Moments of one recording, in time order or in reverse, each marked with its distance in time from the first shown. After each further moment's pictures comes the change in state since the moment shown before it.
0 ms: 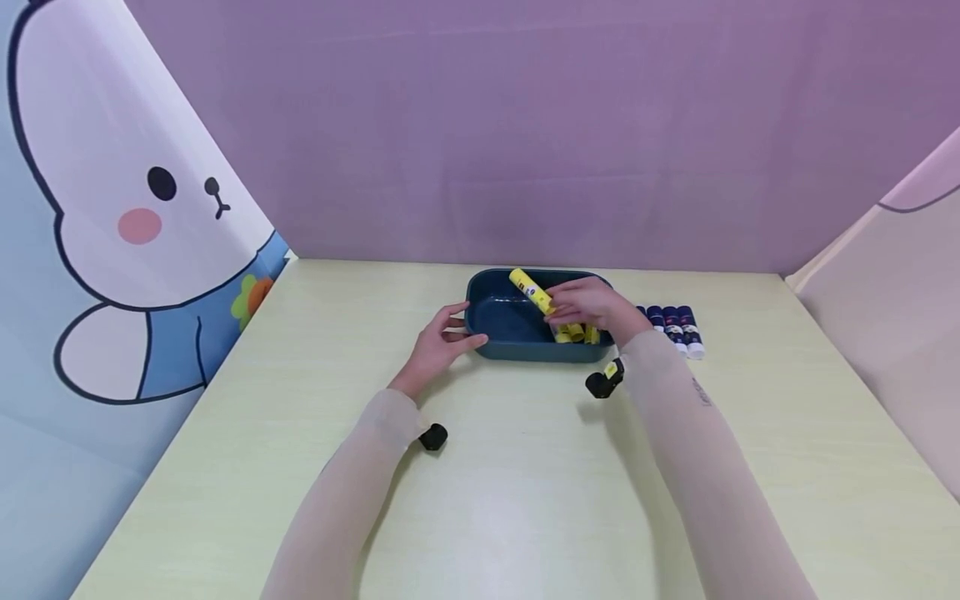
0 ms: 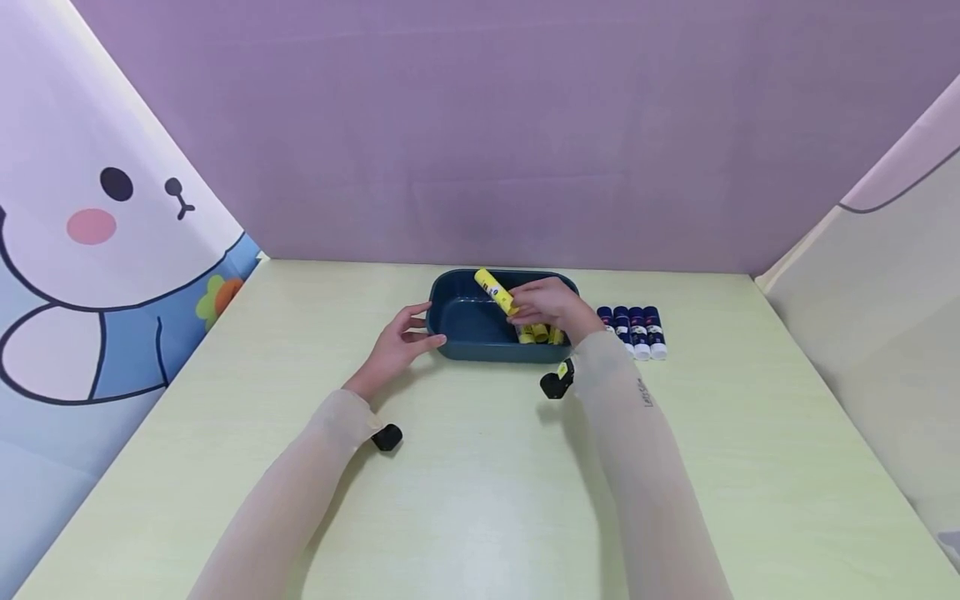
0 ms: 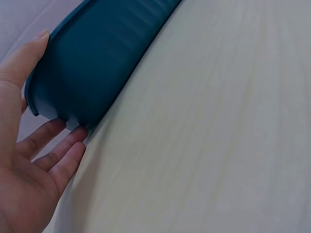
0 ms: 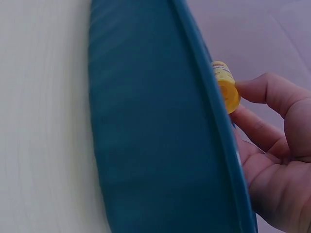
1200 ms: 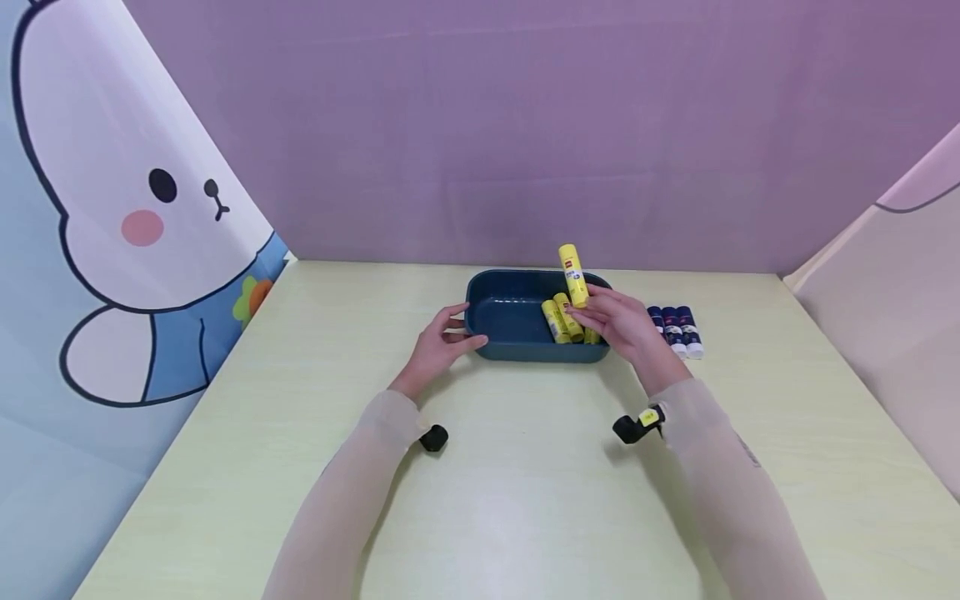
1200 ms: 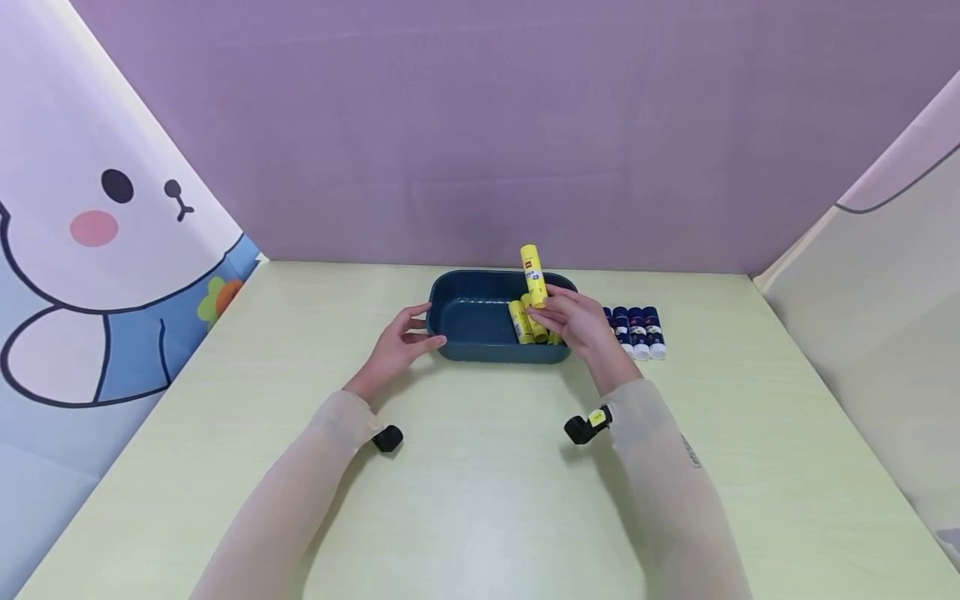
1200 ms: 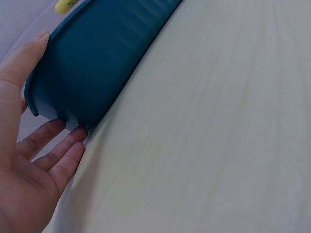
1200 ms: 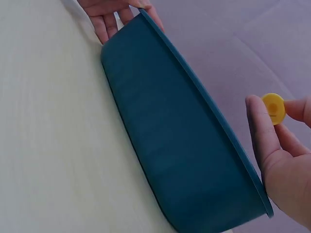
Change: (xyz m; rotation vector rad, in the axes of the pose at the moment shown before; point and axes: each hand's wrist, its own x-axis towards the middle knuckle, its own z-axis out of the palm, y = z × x) left_hand -0.001 0.001 0.001 -0.003 -0.004 -0.006; right_hand -0.053 0.021 -0.005 0.592 0.128 -0.129
